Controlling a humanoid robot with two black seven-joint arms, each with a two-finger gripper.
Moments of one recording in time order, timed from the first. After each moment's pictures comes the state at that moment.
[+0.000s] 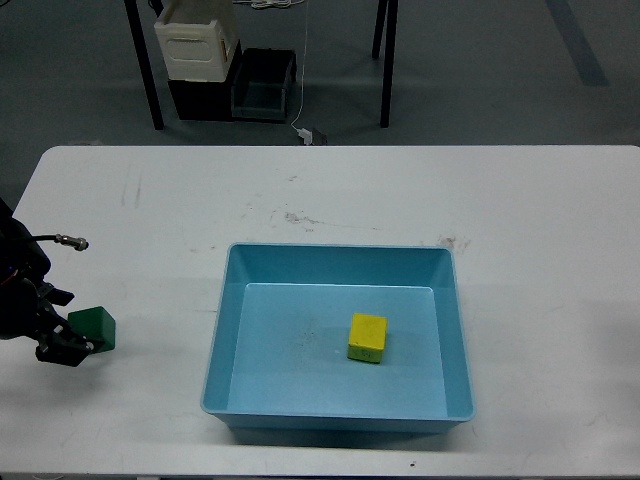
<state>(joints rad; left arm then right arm) -0.76 1.03 -0.25 -1.36 2.18 -0.49 -0.49 -0.18 -0.16 1.65 1.53 -1.06 0.12 0.41</state>
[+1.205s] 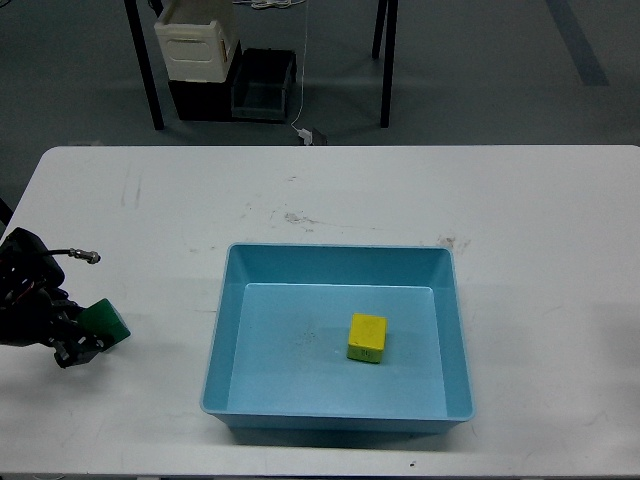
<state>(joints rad) -0.76 0.96 -0.19 -1.24 2.18 -0.39 -0.49 -0.19 -0.15 1.65 1.51 -1.06 0.10 0.41</state>
